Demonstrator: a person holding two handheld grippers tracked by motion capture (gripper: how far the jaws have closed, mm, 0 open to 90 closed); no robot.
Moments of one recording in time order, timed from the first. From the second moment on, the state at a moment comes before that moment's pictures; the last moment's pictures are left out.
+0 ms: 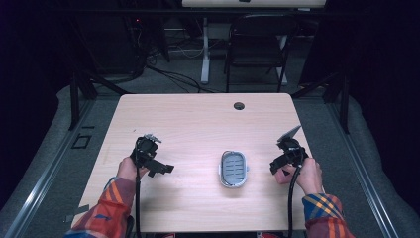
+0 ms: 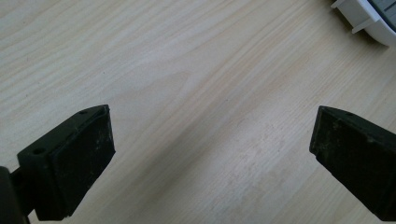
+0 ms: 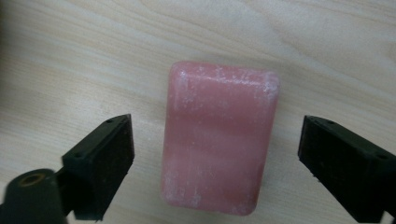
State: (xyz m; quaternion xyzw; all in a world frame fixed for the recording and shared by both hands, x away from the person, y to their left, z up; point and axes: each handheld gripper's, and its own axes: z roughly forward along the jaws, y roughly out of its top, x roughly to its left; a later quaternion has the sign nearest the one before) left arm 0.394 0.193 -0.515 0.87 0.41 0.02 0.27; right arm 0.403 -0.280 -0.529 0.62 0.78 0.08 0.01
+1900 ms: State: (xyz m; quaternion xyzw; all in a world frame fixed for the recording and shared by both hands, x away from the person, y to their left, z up) left arm 0.394 0.193 -0.515 0.87 0.41 0.02 0.27; right arm 0.403 -0.279 -0.525 0.60 0.80 0.04 0.00
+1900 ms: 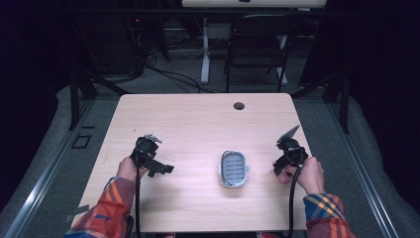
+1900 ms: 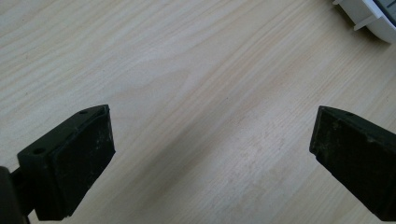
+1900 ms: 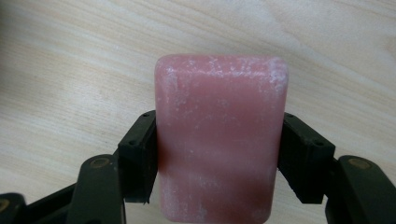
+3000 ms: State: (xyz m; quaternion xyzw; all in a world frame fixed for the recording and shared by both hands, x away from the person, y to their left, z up) left arm 0.394 0.193 -0.515 0.87 0.41 0.02 0.27; right arm 0.394 -0.265 -0.503 0.58 0.81 0.06 0.00
